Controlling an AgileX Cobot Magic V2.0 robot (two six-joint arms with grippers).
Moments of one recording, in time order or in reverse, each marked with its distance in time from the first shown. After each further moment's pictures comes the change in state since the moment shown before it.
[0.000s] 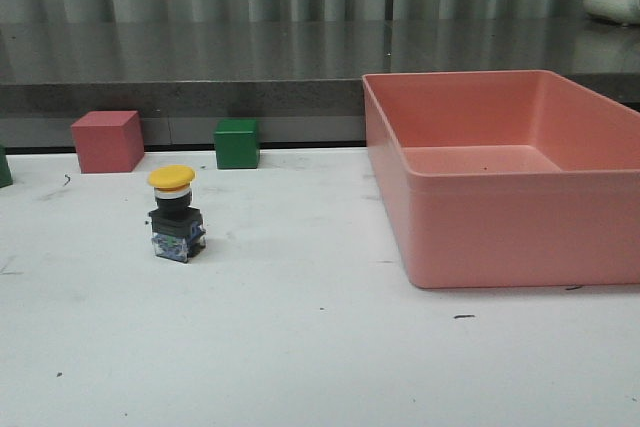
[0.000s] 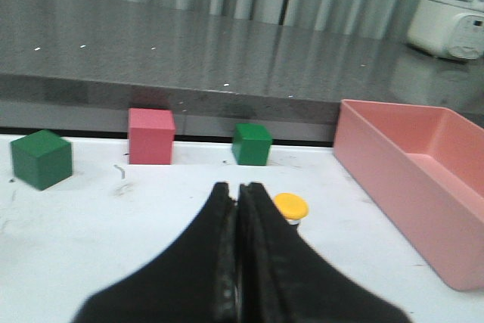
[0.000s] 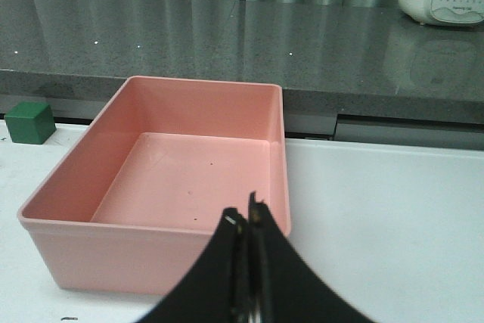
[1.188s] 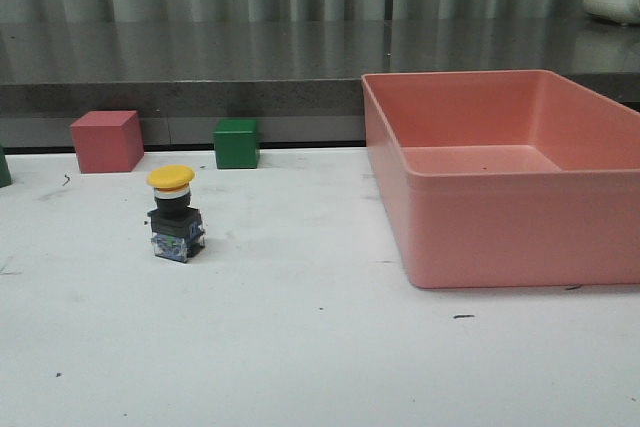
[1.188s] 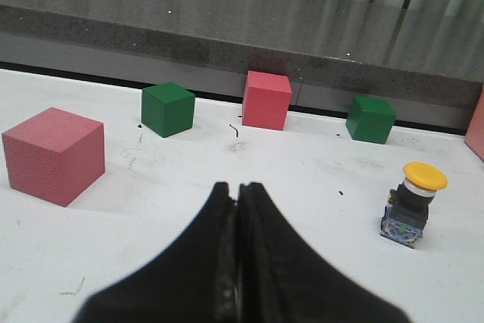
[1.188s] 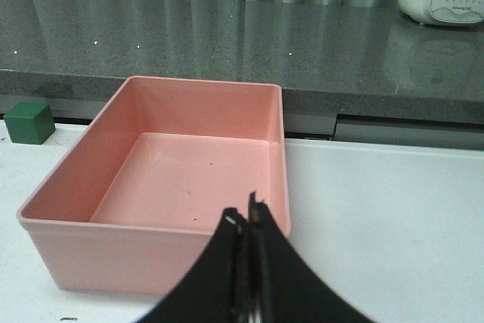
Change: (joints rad) left arm 0.227 -0.104 0.168 -0.030 -0.013 0.069; right arm 0.000 0.000 0.000 0.000 -0.001 0.000
